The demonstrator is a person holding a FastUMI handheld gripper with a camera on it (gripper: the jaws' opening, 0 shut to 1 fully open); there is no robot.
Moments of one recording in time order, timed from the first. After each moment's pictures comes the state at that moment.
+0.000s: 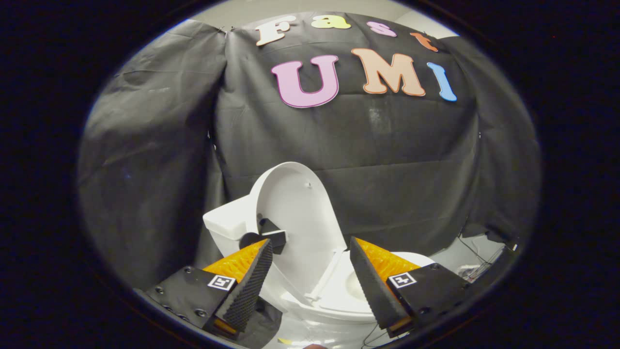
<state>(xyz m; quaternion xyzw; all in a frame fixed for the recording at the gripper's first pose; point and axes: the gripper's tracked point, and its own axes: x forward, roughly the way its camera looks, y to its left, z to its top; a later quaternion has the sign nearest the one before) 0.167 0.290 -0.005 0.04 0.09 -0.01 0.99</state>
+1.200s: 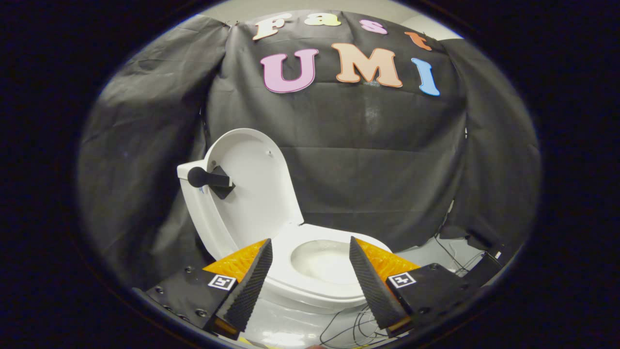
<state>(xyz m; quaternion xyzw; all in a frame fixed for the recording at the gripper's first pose) 0.093 0.170 -0.084 -0.01 0.11 -0.02 0.99</state>
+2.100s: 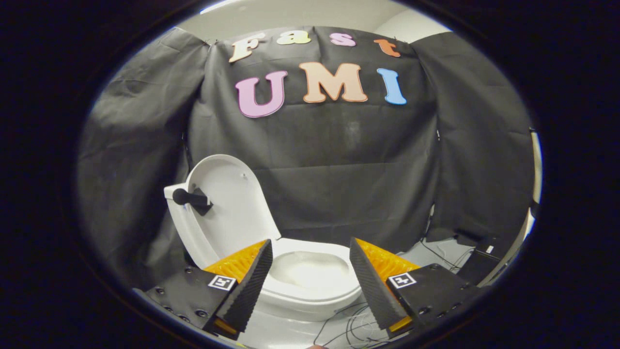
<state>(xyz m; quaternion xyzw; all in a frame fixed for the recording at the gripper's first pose) 0.048 0.099 -0.064 0.02 0.05 -0.08 0.99</state>
